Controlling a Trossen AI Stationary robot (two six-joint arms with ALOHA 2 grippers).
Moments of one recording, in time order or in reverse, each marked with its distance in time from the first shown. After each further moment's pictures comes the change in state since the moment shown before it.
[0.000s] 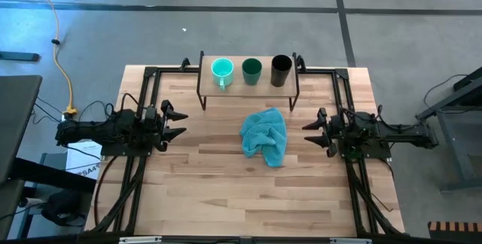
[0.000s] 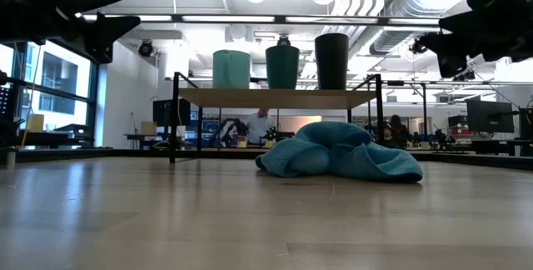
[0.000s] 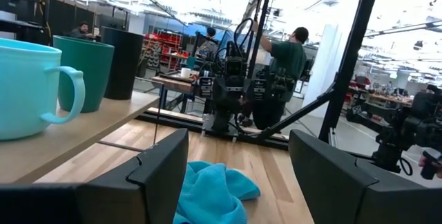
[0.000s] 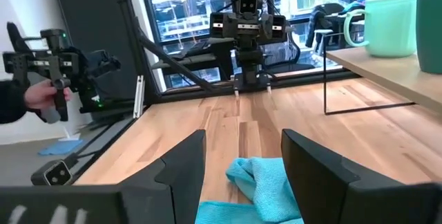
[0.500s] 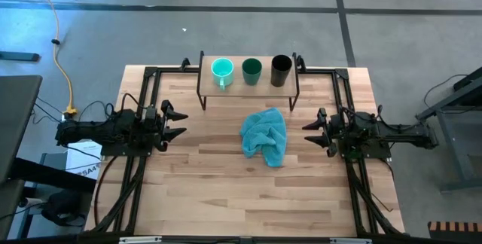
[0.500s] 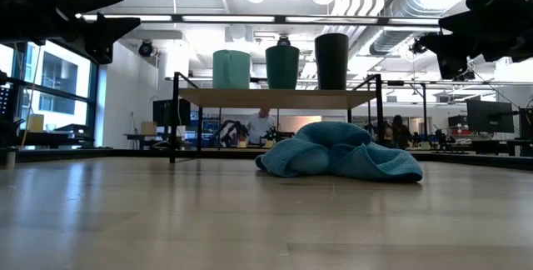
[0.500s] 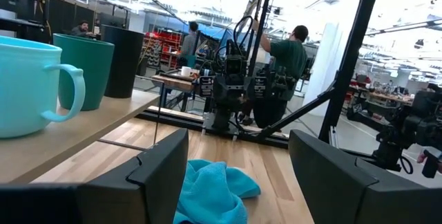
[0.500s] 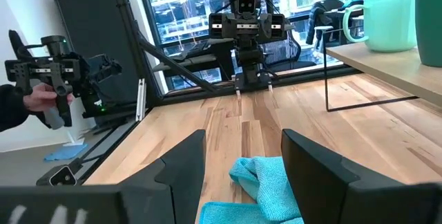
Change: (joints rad) left arm 0.000 0.000 0.000 -0.006 0.000 0.000; right arm 0.000 0.000 0.000 -0.001 0.000 0.038
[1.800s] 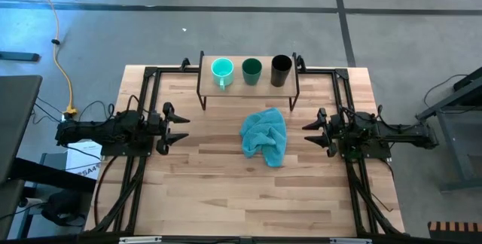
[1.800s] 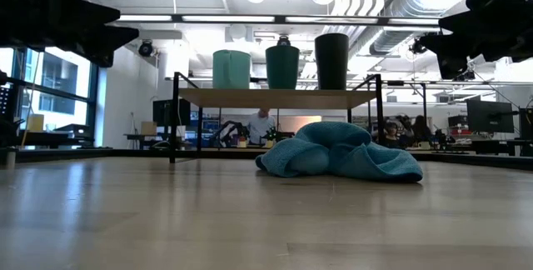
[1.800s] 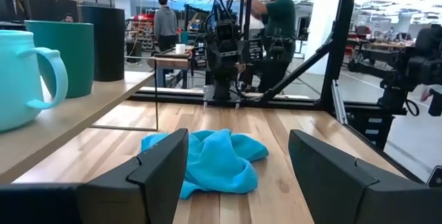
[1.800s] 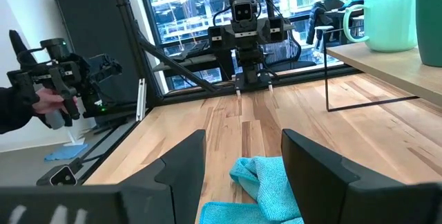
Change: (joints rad) left arm 0.000 0.000 0.000 -0.108 0.056 0.140; right arm 0.000 0.000 0.000 0.000 -0.001 0.000
